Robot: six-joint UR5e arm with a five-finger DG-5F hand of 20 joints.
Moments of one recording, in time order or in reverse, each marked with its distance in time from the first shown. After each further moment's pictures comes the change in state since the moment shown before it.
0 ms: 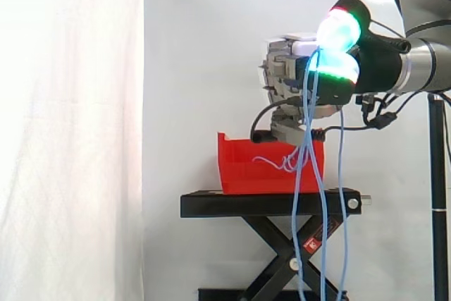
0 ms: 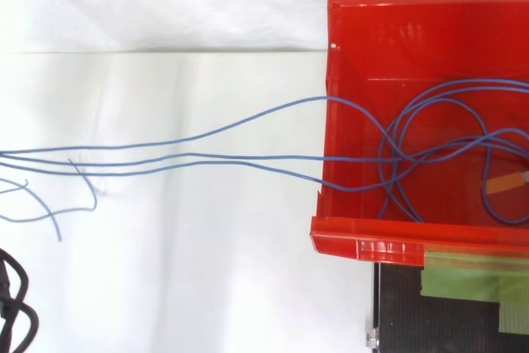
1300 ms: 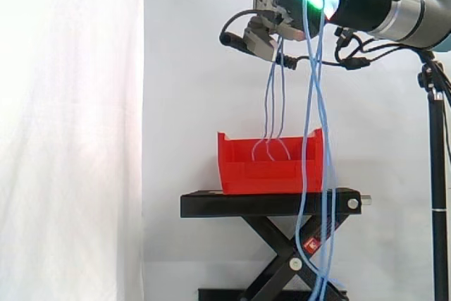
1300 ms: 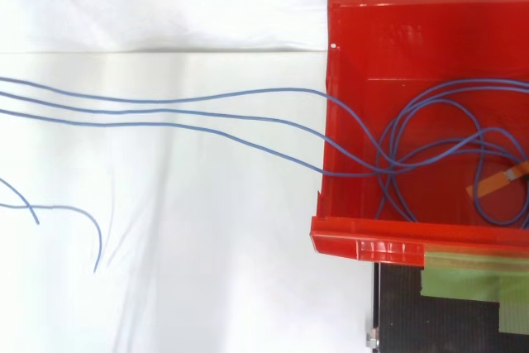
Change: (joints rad) arm -0.002 0.000 0.159 0.025 -0.073 -0.310
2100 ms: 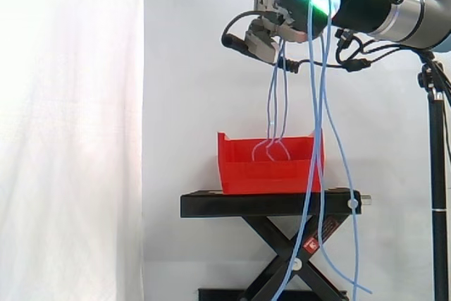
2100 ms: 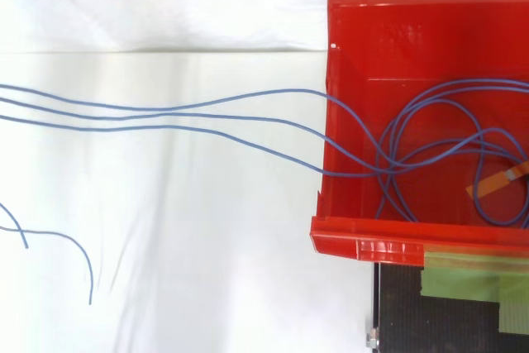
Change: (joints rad) arm -0.004 0.000 0.000 -0.006 -0.002 0.015
